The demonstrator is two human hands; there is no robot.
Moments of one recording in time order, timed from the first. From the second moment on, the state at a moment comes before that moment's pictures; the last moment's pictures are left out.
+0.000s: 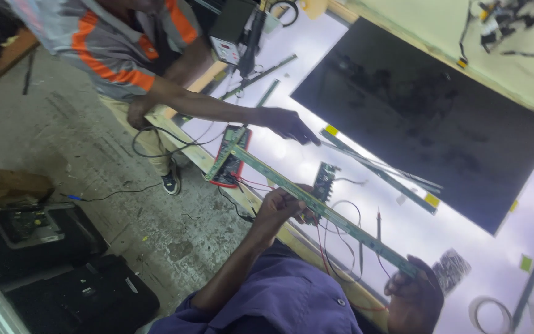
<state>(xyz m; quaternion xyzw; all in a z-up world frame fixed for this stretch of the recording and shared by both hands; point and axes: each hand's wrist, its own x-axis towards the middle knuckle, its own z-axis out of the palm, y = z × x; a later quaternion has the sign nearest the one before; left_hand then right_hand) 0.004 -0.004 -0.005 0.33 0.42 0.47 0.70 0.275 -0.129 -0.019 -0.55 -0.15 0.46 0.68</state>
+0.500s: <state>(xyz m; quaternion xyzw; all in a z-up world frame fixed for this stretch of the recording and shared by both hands) -0.004 -0.005 -0.005 0.37 0.38 0.50 0.68 0.263 -0.134 -0.003 -0.48 -0.17 0.46 0.73</state>
